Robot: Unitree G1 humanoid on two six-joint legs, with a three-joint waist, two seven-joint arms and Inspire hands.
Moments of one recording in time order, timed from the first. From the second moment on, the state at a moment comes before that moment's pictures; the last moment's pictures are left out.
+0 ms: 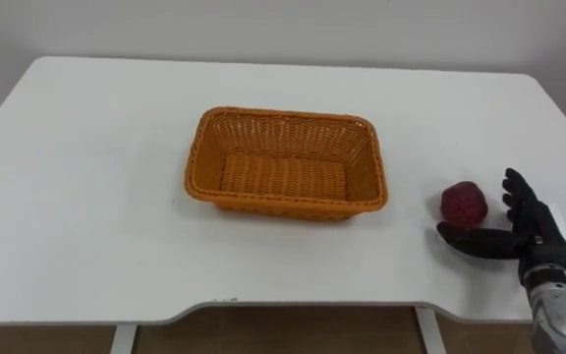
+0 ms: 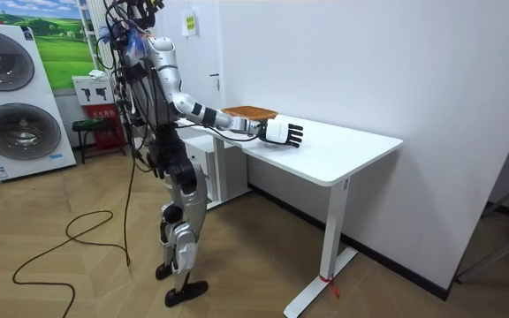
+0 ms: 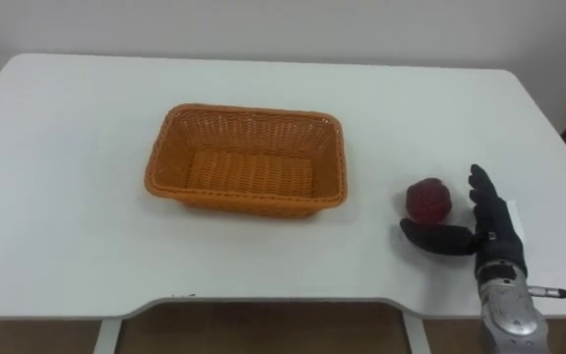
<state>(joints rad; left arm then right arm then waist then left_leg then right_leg) 0.28 0.23 0.11 1.09 0.36 0.00 0.06 0.02 -0.40 -0.10 0.53 0.16 -0.15 -0.10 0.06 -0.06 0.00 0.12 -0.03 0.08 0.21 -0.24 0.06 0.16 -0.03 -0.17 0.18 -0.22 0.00</state>
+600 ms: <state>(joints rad) 0.30 0.25 0.09 1.09 0.36 0.02 0.01 -0.02 -0.43 -0.06 0.63 -0.02 -0.15 -0.07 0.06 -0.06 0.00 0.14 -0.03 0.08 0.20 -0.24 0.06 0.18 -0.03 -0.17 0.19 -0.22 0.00</state>
